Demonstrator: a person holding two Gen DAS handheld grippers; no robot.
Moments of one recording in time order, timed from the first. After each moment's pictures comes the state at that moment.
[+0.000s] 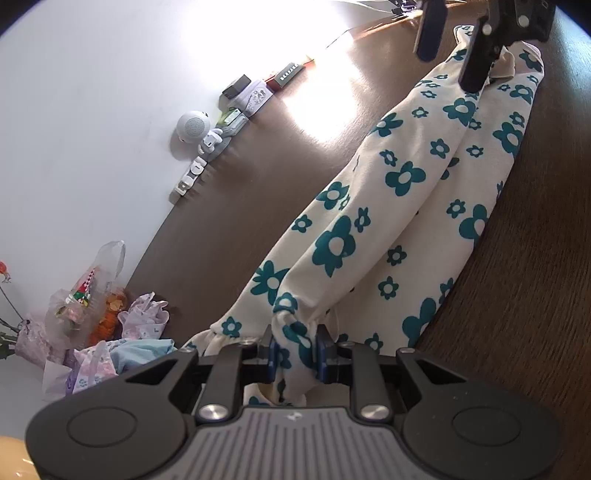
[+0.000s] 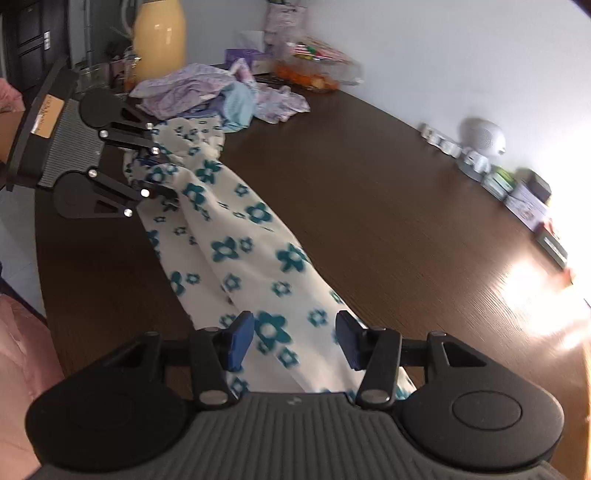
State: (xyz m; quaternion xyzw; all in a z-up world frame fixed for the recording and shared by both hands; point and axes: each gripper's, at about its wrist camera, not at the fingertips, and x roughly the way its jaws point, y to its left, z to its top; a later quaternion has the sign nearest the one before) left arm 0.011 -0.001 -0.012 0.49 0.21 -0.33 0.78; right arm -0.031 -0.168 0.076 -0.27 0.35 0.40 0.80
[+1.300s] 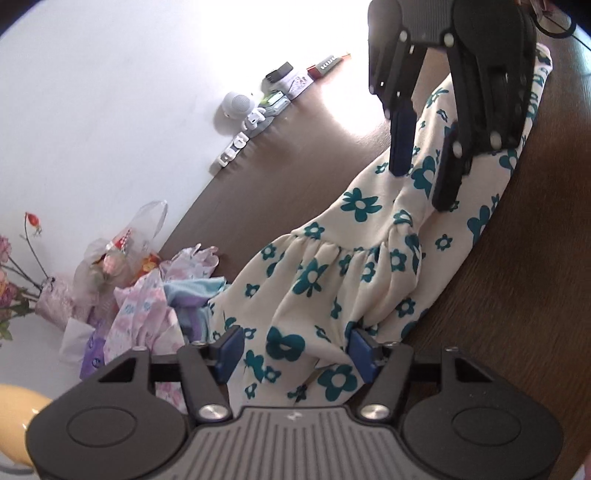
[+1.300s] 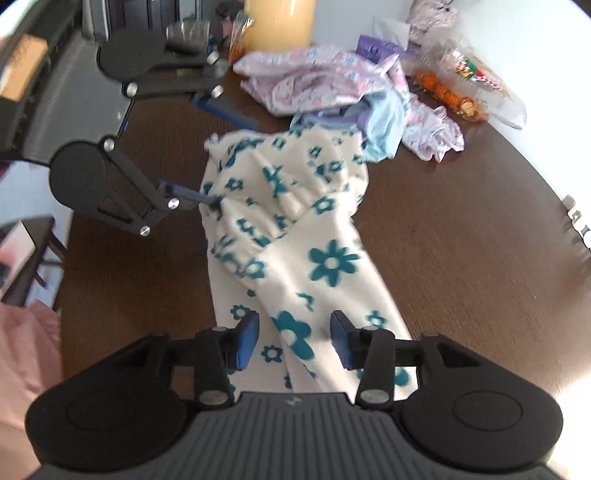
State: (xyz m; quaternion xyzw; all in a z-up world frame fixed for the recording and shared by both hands) left arm 0.030 0.094 0.002 0.47 0.21 -0.30 0.80; right arm -0.007 -0.025 0.045 -0.31 0.36 0.53 0.71
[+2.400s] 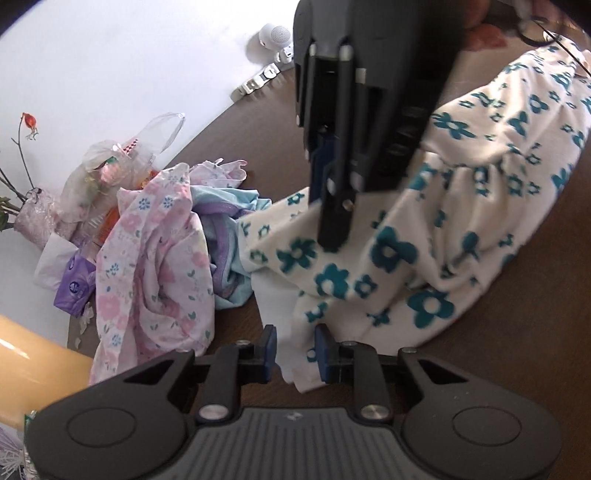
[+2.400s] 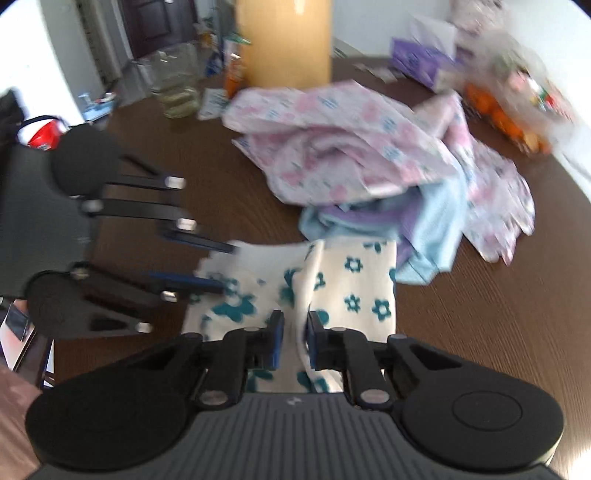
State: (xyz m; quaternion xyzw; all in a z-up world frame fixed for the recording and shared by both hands) left arm 0.106 0.141 -0.005 0.42 0.31 -0.29 0.80; right arm 0.055 0.134 0.043 -0.31 0.39 0.57 0.66
